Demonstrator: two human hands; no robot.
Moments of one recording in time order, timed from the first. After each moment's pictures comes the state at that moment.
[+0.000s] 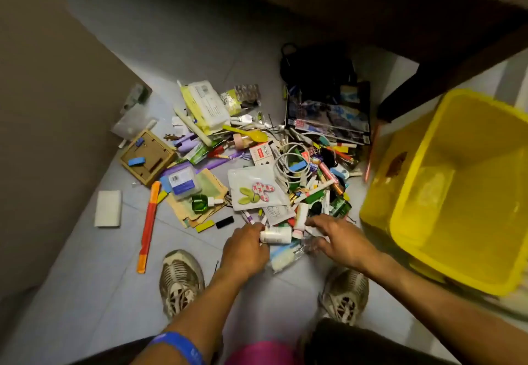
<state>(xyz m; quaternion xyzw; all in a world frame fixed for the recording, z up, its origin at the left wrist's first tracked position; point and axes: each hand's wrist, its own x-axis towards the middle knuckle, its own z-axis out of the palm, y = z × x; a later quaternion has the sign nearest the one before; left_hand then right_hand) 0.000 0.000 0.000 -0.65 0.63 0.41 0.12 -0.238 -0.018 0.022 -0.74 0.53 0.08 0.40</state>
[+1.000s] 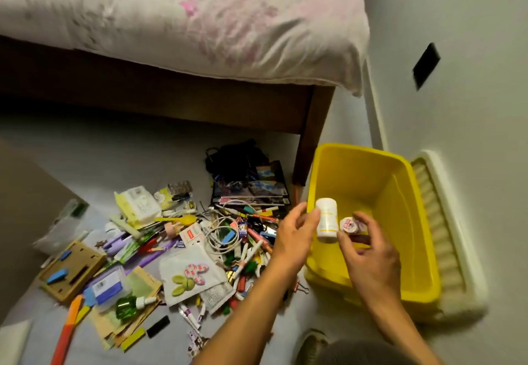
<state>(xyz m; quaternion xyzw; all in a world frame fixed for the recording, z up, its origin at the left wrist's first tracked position) -0.245 -0.043 0.080 -0.48 0.47 0.68 -0.29 -0.360 0.043 0.085 -0.44 0.78 -0.44 0.09</state>
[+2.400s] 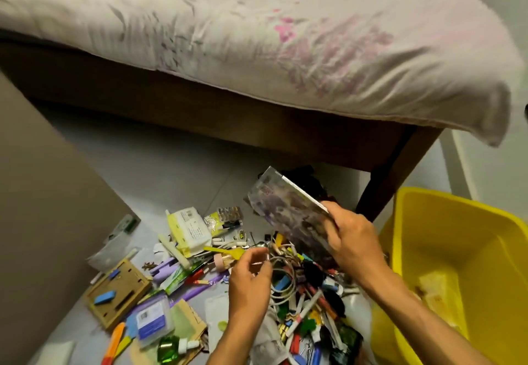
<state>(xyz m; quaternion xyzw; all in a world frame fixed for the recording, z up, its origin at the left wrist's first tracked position) -0.075 -0.120 0.040 -0.65 0.43 0.50 -0.38 -0.270 -0.151 0.083 -0.70 0.64 -0.30 0.08</state>
